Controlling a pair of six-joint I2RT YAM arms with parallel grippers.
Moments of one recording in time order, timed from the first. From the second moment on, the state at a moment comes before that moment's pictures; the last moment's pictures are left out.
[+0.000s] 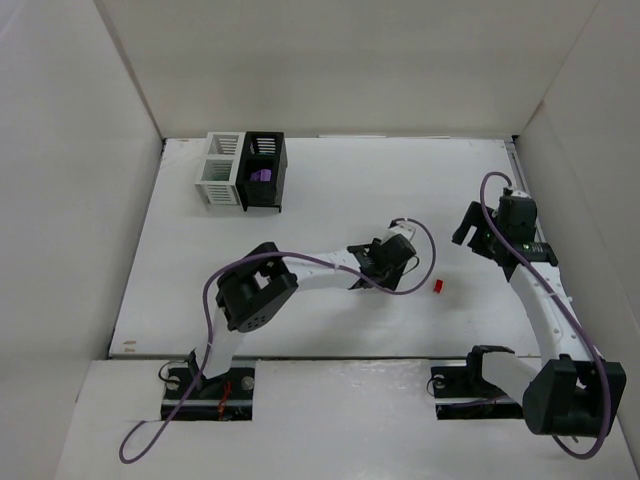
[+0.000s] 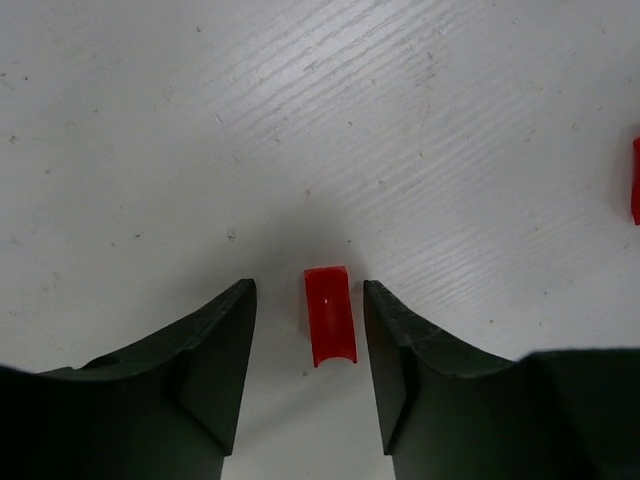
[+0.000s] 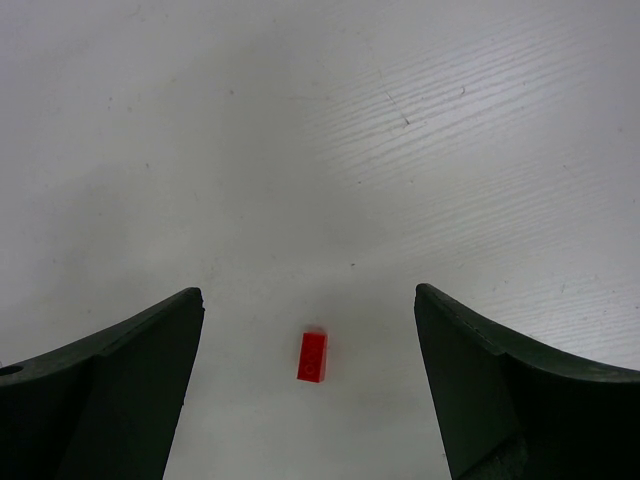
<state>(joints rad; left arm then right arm) -1.09 2.06 1.41 -0.26 -0.30 -0.48 -0.07 1.06 0.82 -0.51 0.03 0.37</state>
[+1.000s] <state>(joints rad) -0.76 1.75 1.37 -0.34 -0.33 -0.47 -0.08 1.05 0.79 -0.42 -0.06 0.31</state>
